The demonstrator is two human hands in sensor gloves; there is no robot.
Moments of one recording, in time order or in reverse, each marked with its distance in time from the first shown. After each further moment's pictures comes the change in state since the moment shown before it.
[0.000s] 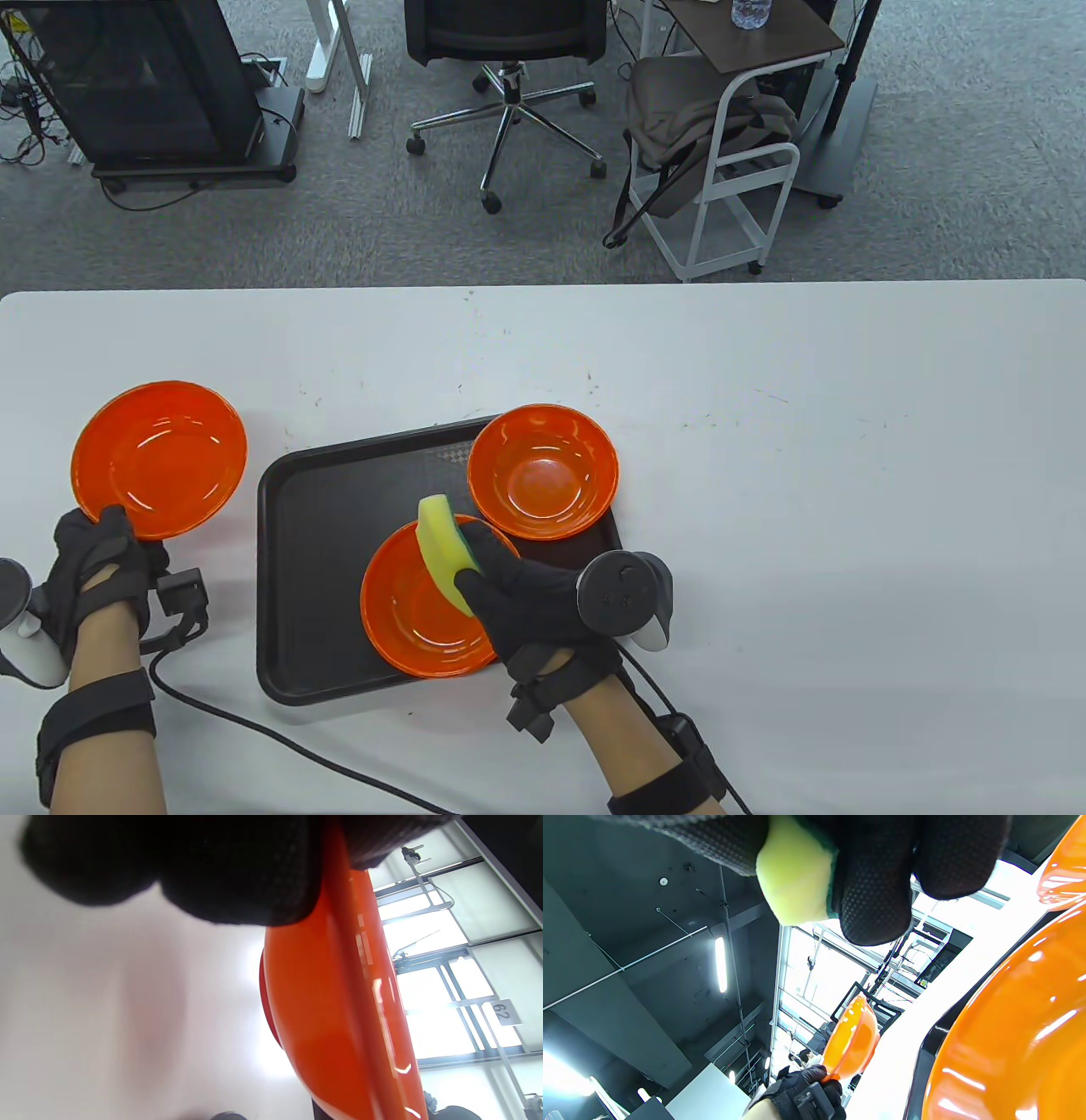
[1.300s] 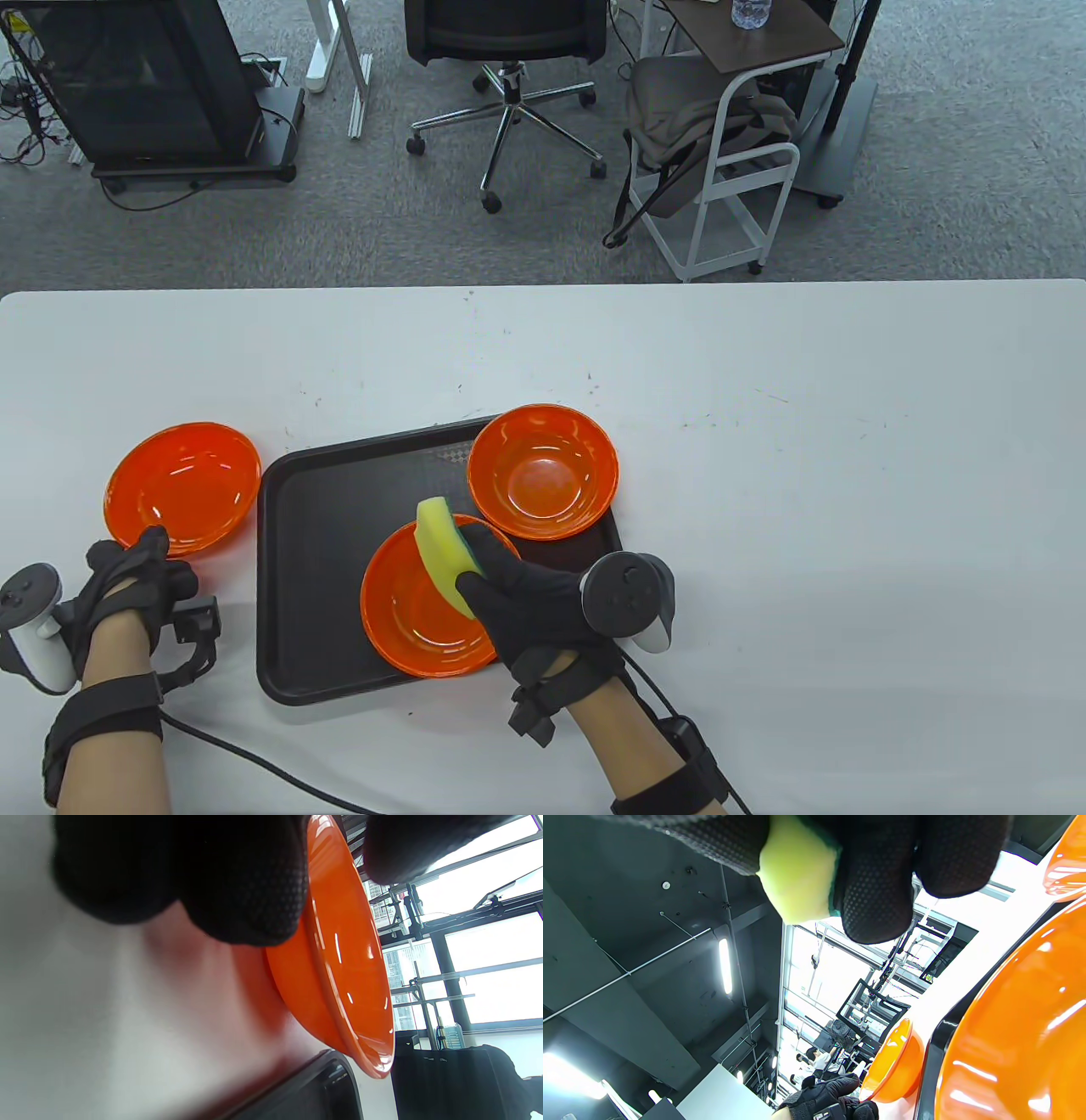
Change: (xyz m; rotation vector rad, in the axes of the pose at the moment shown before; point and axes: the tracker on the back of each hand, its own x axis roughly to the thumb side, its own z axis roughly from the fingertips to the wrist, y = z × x) left_hand -0.013 -0.008 0.012 -0.168 0.190 -0.110; right_hand 0.000 0.000 0.002 0.009 -0.006 -0.032
